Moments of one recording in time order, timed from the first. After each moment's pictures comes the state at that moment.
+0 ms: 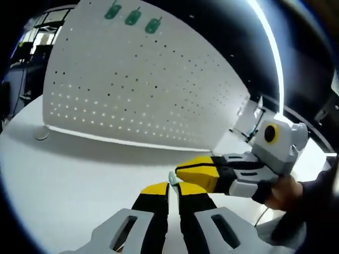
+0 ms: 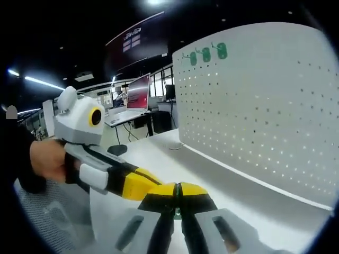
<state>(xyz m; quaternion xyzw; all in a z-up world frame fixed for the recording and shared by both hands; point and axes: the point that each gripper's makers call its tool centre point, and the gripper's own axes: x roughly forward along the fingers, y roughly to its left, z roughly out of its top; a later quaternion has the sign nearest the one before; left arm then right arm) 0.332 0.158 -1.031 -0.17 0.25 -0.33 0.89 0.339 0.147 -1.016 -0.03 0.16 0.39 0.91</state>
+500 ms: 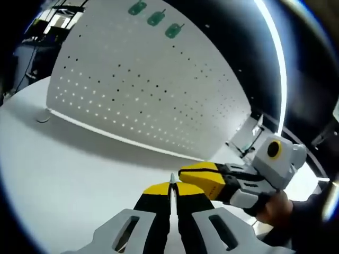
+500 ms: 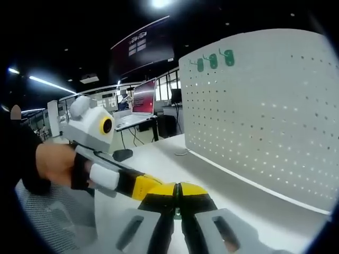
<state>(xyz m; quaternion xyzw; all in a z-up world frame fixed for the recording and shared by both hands) 0.333 0.163 -1.025 -0.24 0.25 -0.33 0.88 0.335 0.158 -1.005 -0.02 0.14 0.41 0.90</state>
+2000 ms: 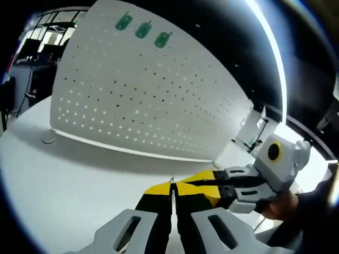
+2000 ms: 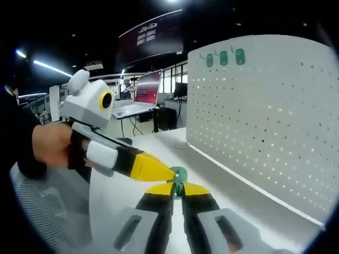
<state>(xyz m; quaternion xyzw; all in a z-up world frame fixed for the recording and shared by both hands) 0.336 0.168 -1.012 -0.18 0.22 -0.32 0.90 0.330 0.159 -1.018 -0.08 0.15 0.42 0.89</state>
